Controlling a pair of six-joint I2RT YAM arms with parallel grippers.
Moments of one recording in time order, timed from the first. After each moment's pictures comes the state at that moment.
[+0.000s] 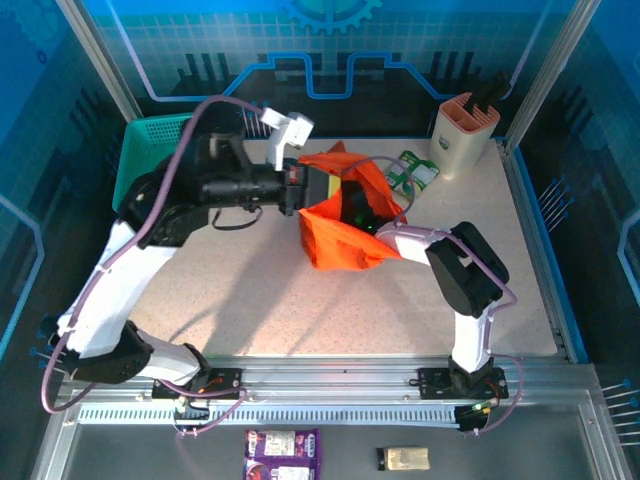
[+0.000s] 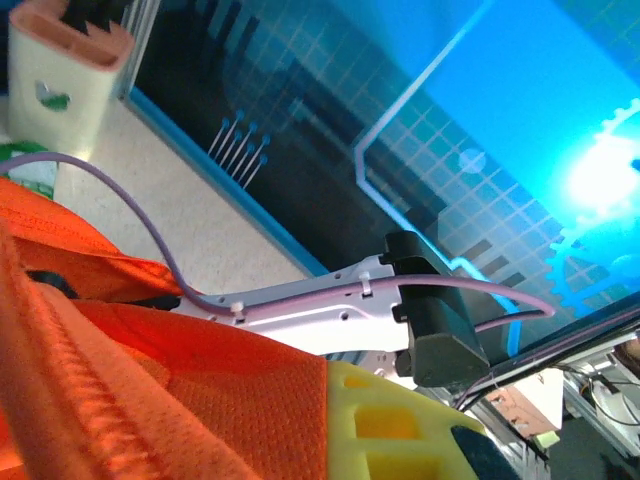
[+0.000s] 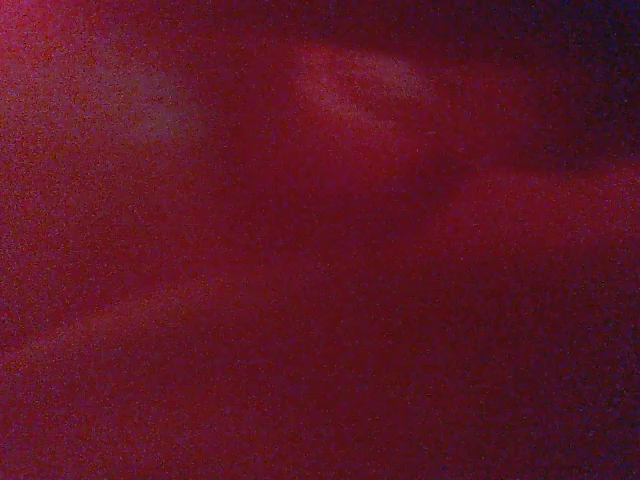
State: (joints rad) left arm -0.72 1.39 2.04 -0.94 0.45 -0.48; right arm 0.62 1.89 1.16 0.28 0.03 0.35
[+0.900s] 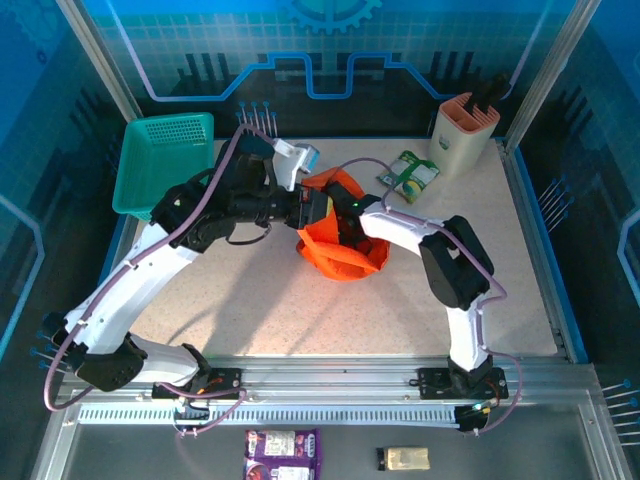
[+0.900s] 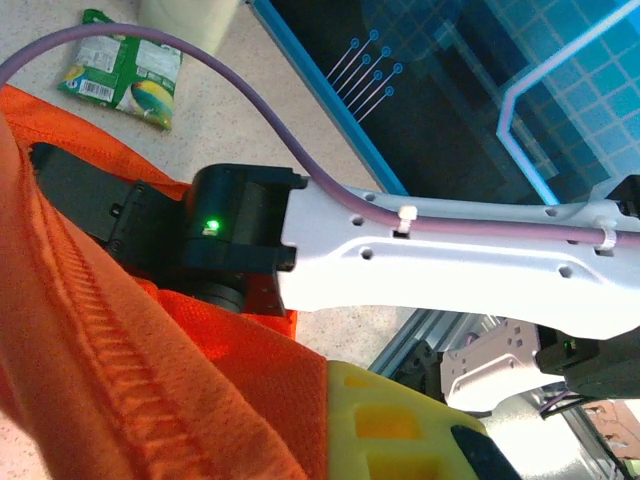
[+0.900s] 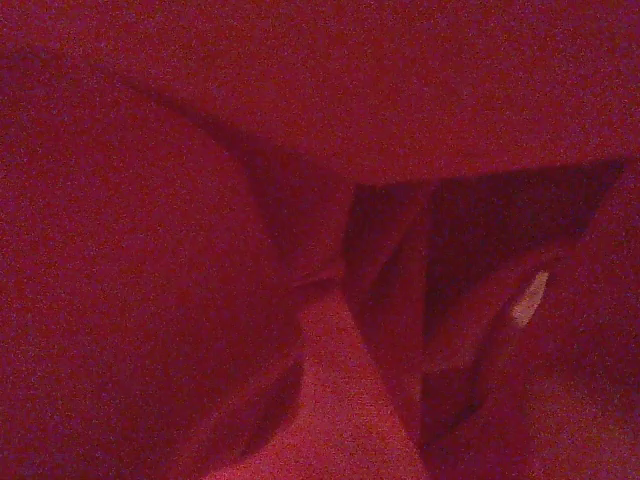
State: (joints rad) left arm -0.70 1.36 1.73 -0.91 0.32 -0.48; right arm 0.65 2.03 1.48 -0.68 0.14 0.24
